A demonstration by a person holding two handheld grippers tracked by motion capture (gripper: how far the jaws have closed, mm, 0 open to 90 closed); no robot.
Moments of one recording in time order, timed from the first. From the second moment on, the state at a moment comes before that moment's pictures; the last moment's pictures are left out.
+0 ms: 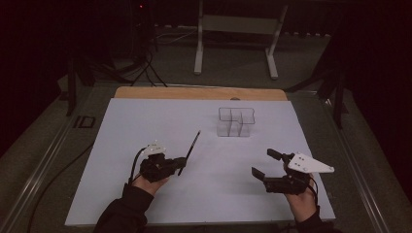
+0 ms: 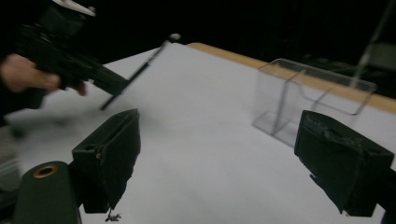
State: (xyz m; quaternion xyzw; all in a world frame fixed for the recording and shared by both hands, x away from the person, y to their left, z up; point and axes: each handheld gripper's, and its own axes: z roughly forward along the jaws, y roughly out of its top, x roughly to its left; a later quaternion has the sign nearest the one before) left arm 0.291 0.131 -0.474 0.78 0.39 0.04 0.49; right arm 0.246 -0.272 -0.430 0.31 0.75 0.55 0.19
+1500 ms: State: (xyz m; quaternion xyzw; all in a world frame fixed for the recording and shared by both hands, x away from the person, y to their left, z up) left arm 0.290 0.128 -0.473 0.77 0.39 0.05 0.50; right arm 0.313 -0.147 -0.402 0.42 0.71 0.56 0.08
